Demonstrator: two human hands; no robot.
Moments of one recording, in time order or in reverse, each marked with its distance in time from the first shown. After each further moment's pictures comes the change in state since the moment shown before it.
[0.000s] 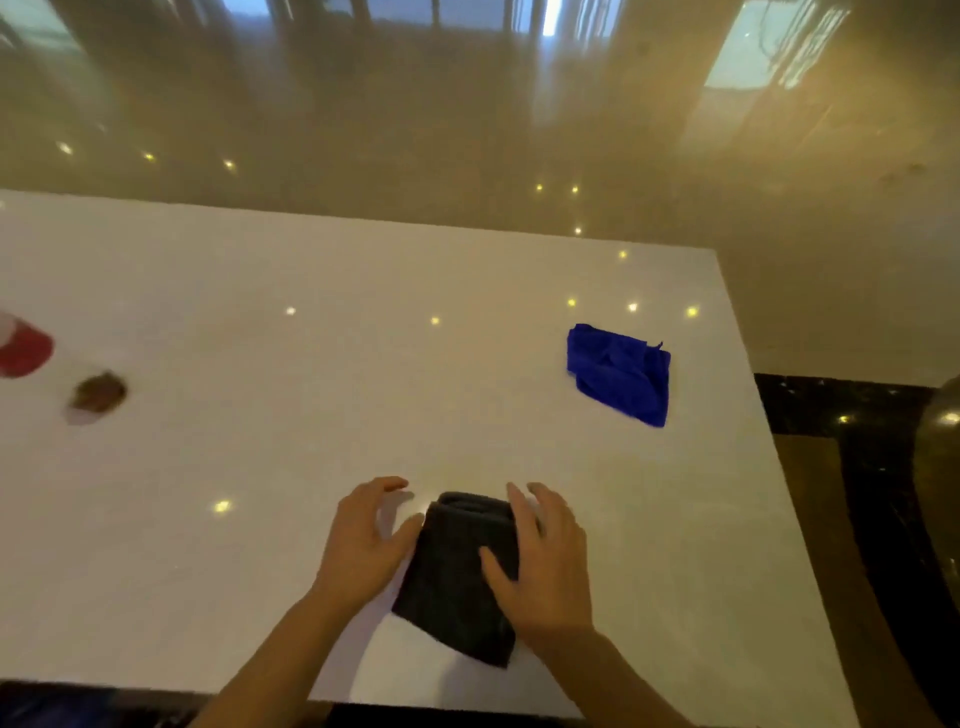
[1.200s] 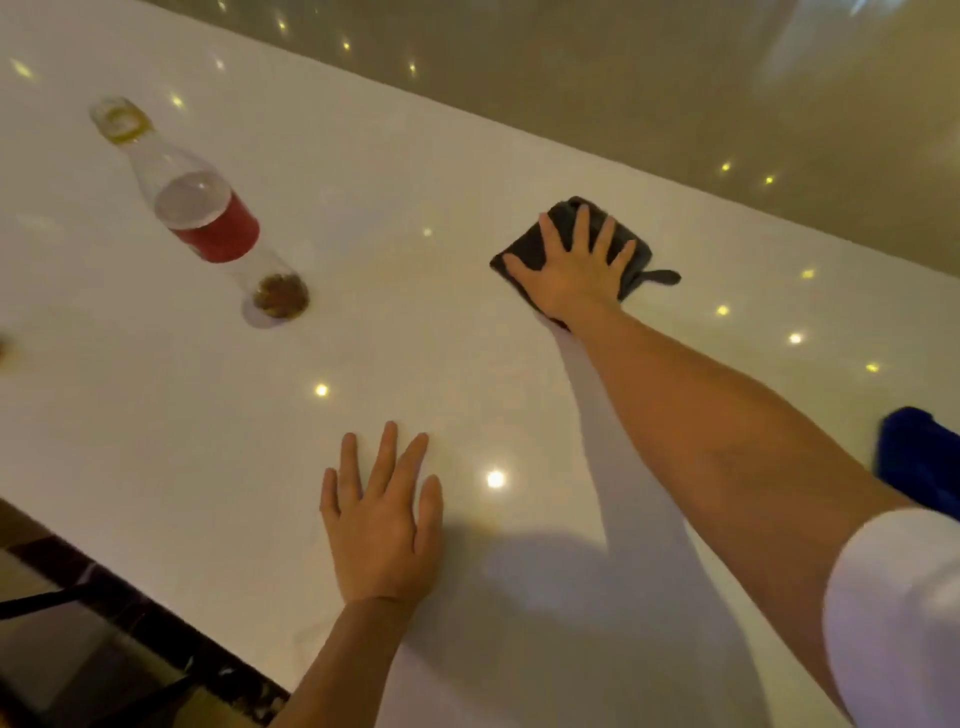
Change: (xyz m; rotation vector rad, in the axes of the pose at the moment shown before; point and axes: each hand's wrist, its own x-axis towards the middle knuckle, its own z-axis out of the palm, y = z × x) left_hand 0.038 -0.126 -0.058 0.444 0.433 -0.318; right_hand 0.375 -0.240 0.091 -0.348 -0.243 -0.262
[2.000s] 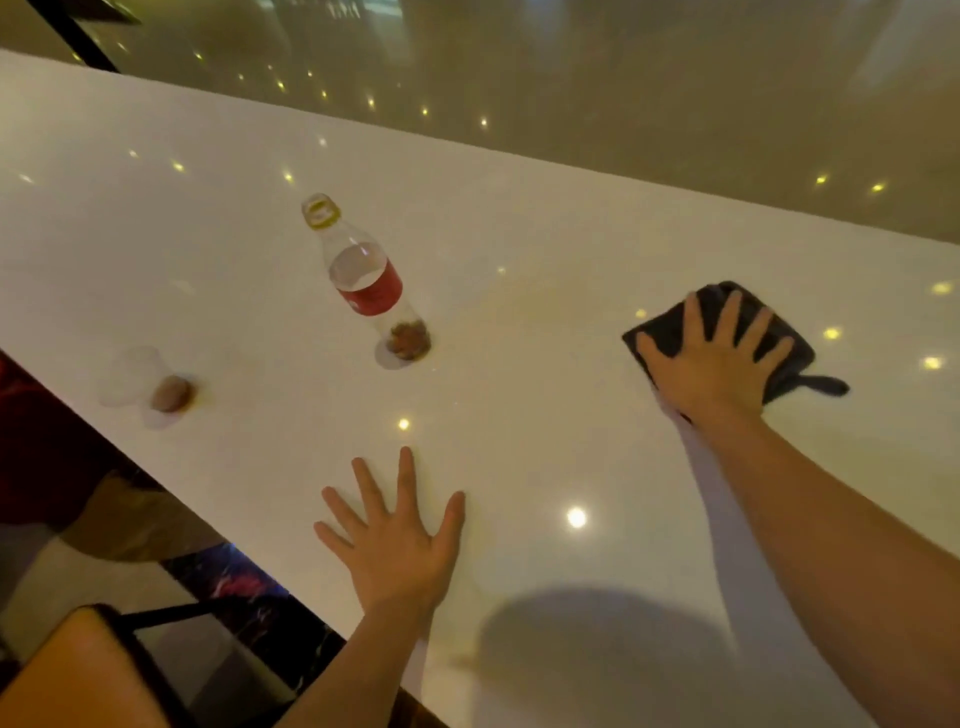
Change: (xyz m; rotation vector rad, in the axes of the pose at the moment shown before) left_hand 0.029 -0.100 -0.032 0.149 -0.005 -0.308; right_hand -0.080 0.011 0.023 -0.002 0.044 0.232
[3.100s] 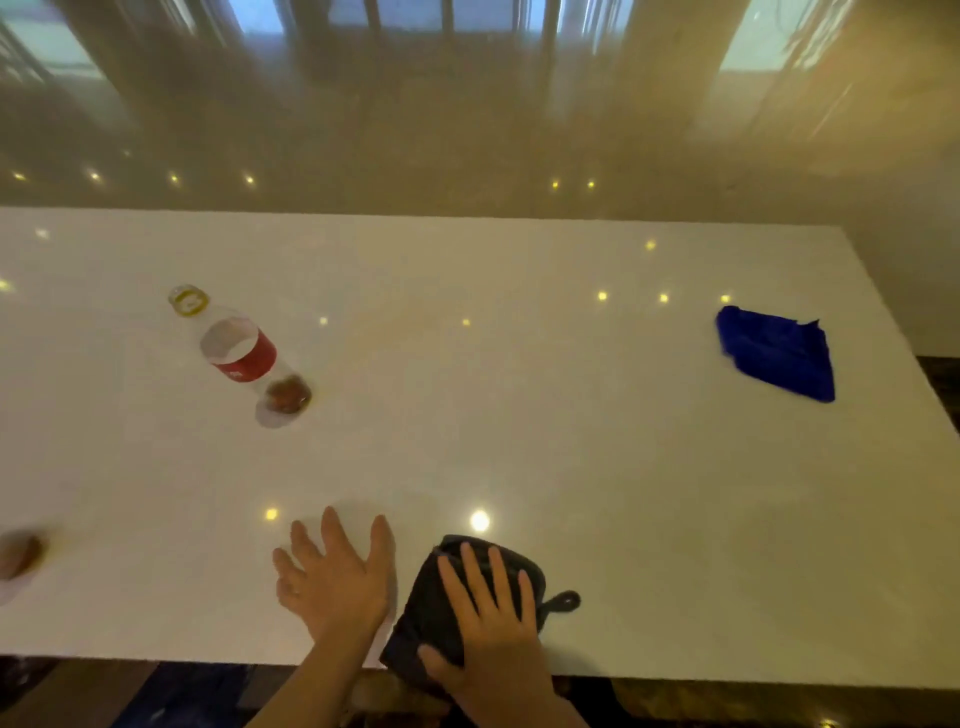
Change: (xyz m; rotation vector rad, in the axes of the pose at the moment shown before) left_hand -0.013 -0.016 -0.048 -0.044 -0.232 0.164; right_hand -0.348 -0.086 0.111 0.201 -0.085 -0.171
